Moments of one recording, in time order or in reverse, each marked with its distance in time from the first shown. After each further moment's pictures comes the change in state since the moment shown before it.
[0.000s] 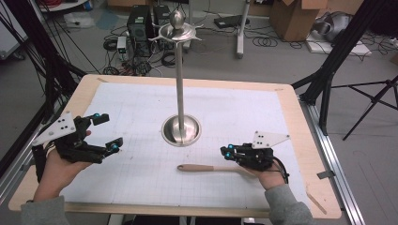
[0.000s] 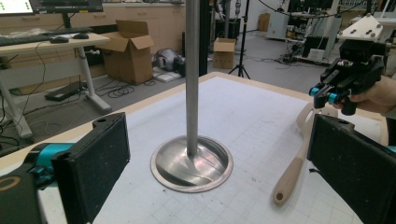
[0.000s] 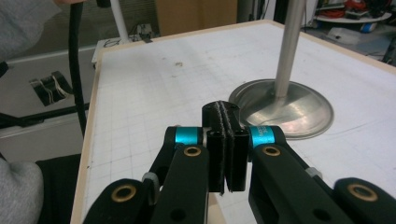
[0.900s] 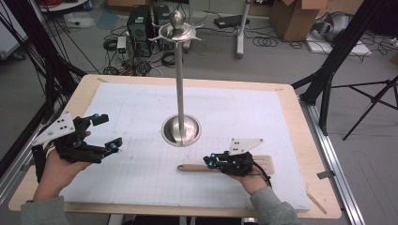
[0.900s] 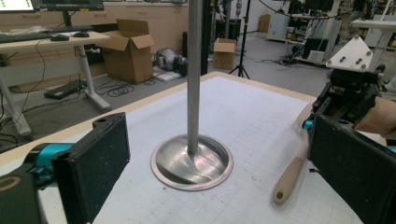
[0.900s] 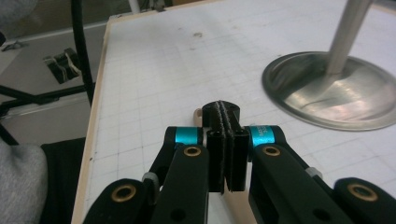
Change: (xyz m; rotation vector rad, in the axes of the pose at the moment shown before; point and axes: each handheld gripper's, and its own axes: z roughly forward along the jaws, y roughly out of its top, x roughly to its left) left arm 0.003 -0.003 -0.002 -0.002 0.002 -0.012; right arm 0.014 -0.014 0.051 0.108 0.068 0.007
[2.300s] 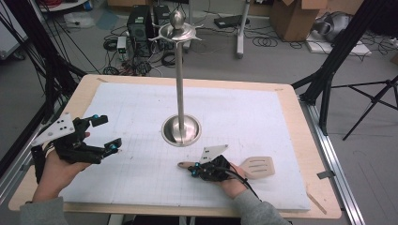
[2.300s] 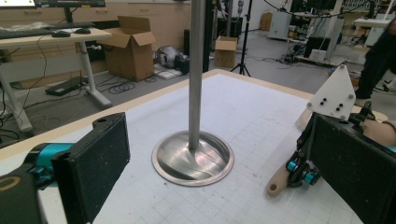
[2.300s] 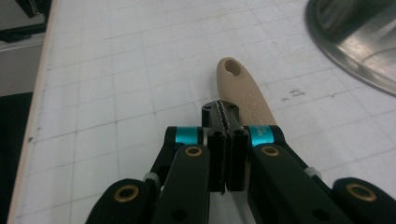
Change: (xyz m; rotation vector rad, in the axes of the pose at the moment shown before) left arm 0.001 -0.003 -0.002 0.009 0.006 -0.008; right arm 0.011 -0.009 0.066 0.246 -0.046 -0.051
